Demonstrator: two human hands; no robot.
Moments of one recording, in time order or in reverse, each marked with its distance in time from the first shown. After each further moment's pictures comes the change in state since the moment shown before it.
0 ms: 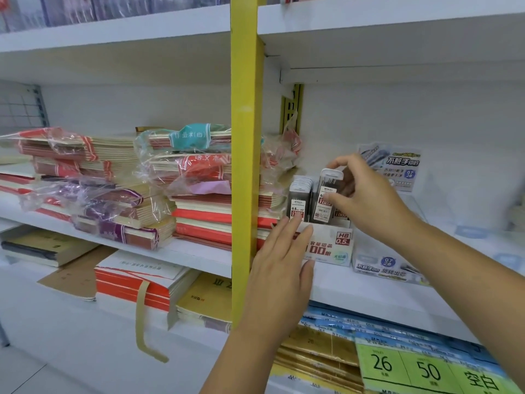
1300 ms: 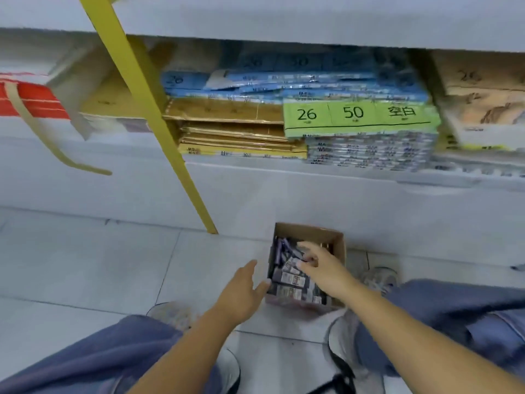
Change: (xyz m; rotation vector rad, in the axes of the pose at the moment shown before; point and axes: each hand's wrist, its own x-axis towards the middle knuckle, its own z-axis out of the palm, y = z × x) left_hand -0.348 0.014 0.121 -0.336 -1.117 -0.819; right_hand -0.471 0.090 0.118 0.386 -0.767 1.052
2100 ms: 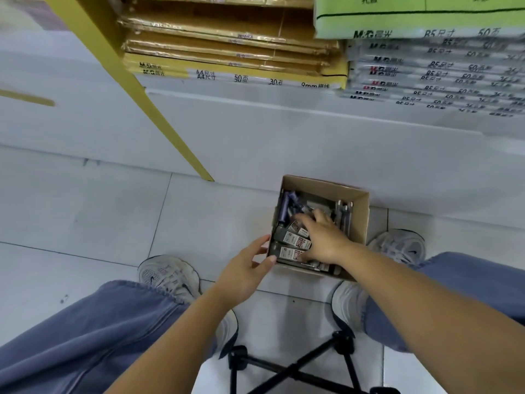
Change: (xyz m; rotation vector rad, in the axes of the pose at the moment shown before) left_hand 0.018 -0.035 0.037 -0.313 -0.112 -0.105; right_hand 0.072 0.069 0.039 -0.570 -0.242 -0.020
